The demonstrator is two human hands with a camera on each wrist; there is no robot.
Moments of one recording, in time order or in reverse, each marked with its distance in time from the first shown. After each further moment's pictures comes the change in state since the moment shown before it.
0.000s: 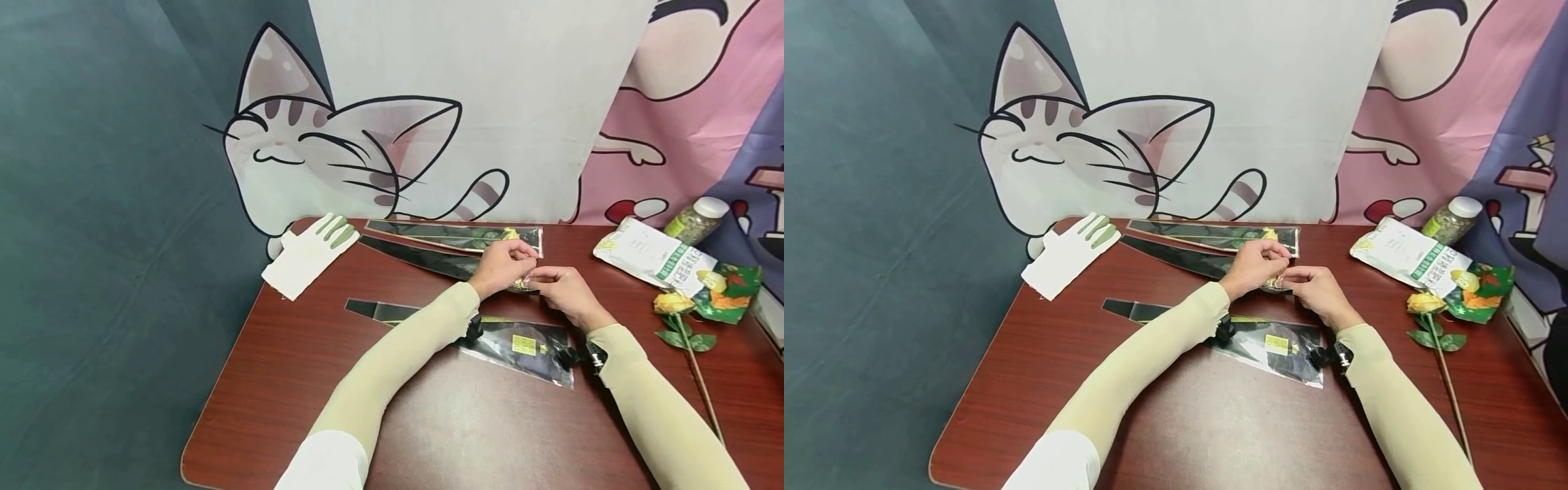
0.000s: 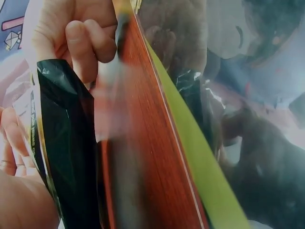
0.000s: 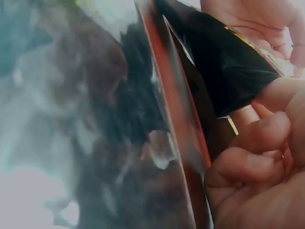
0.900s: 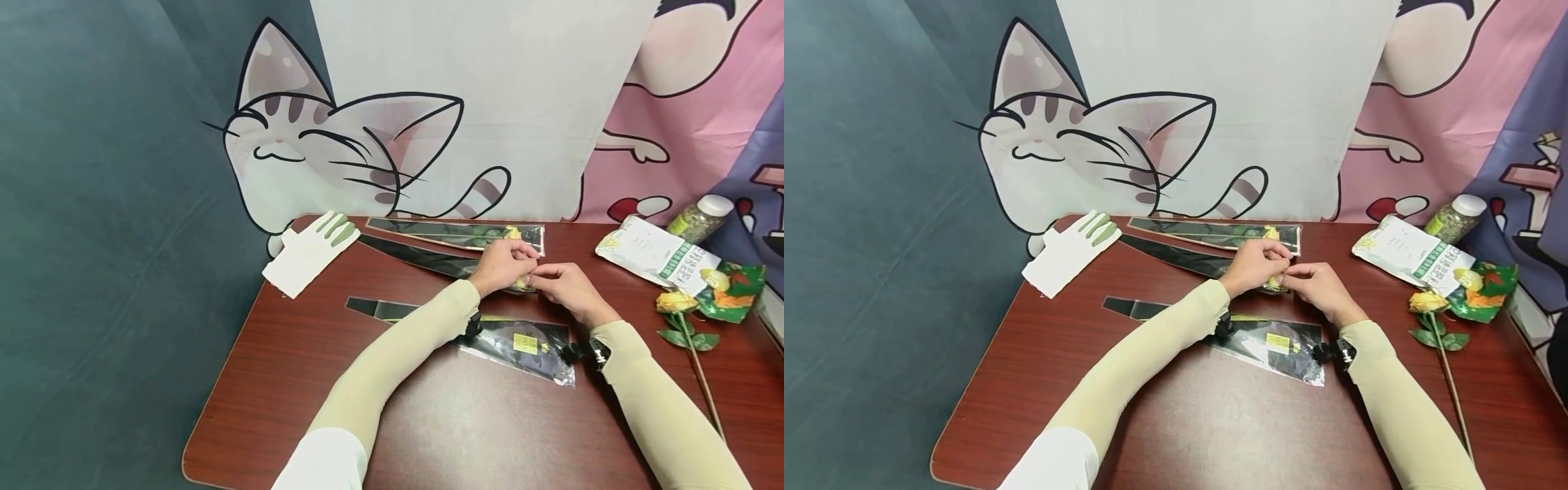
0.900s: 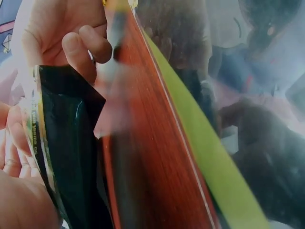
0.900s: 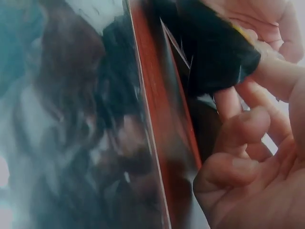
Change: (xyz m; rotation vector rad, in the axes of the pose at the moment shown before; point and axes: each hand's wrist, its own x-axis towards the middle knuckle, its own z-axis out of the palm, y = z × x) left_hand 0.002 0.004 -0.003 0.100 -0.019 -0.031; right_hand 0.002 -0.007 -0.003 -0.096 -0.031 -0.041
